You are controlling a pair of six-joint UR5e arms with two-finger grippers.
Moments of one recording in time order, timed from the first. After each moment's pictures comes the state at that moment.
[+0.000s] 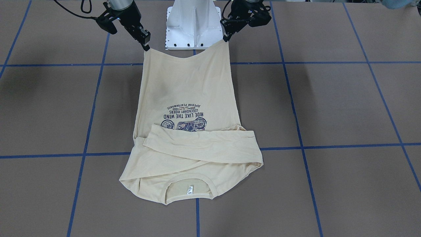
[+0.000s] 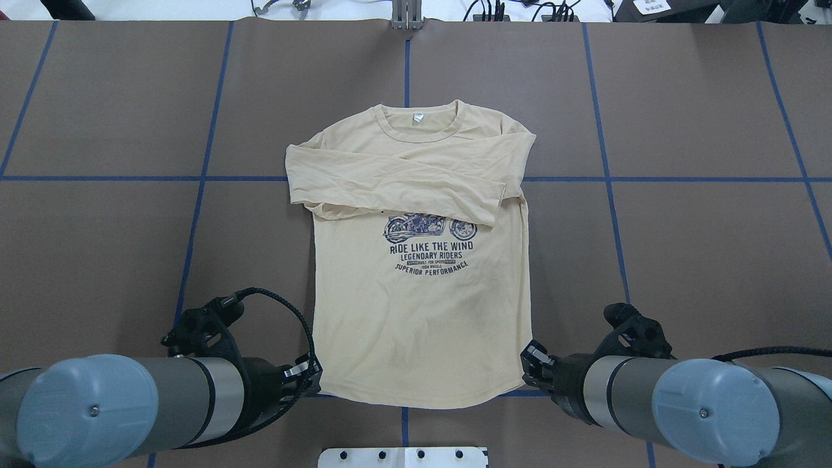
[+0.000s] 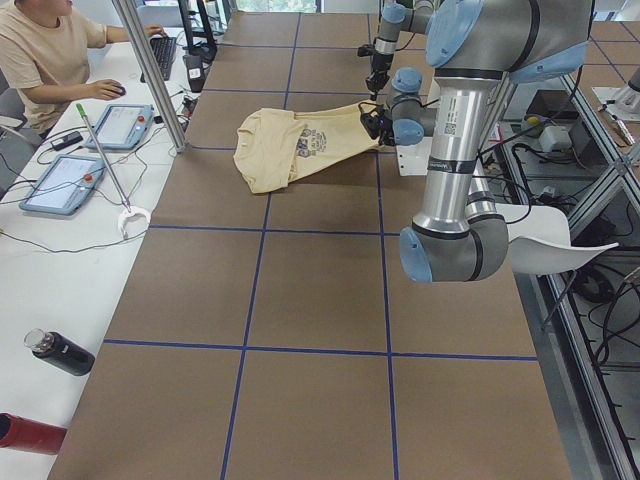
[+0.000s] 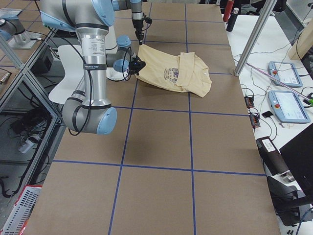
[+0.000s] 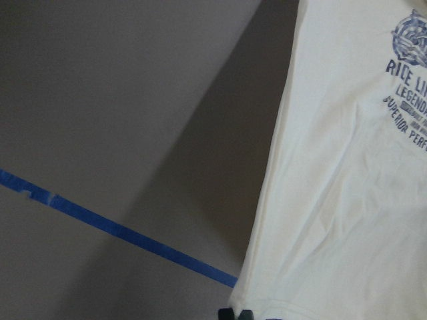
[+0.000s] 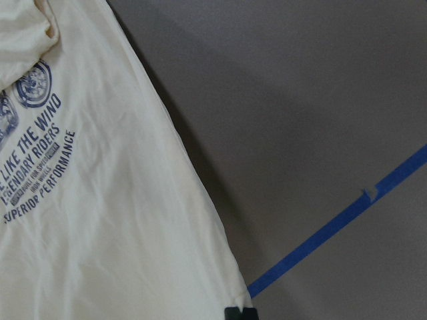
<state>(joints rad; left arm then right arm) -0.17 -1.81 -2.28 -1.77 -1.62 -2.03 0.17 -1.50 2.28 -1.33 1.57 2.24</state>
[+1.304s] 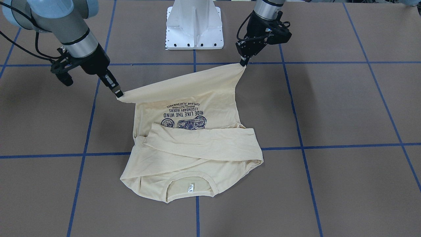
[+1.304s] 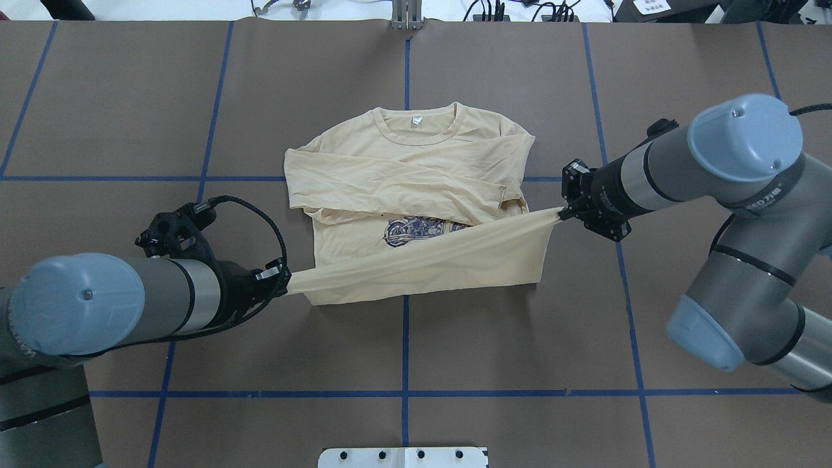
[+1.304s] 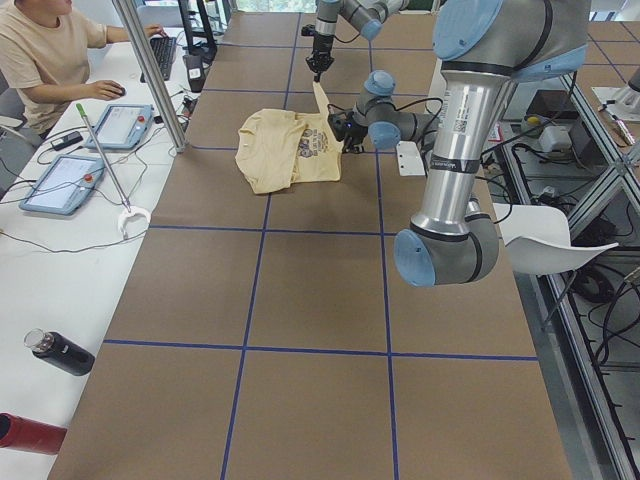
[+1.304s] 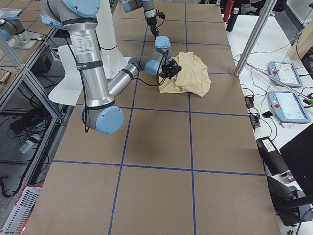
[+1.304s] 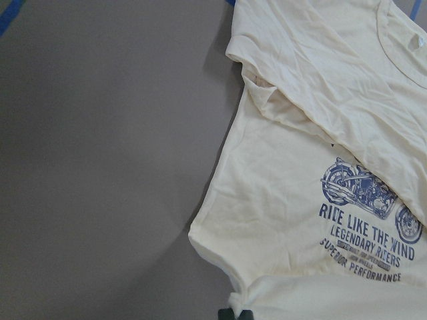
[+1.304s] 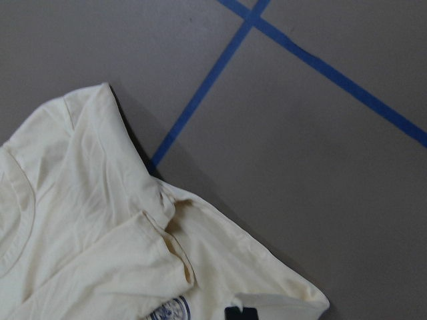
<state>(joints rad) -0.40 -1.82 -2.18 -1.77 -1.62 -1.80 0.74 -1.29 1.97 -1.34 1.98 2.04</state>
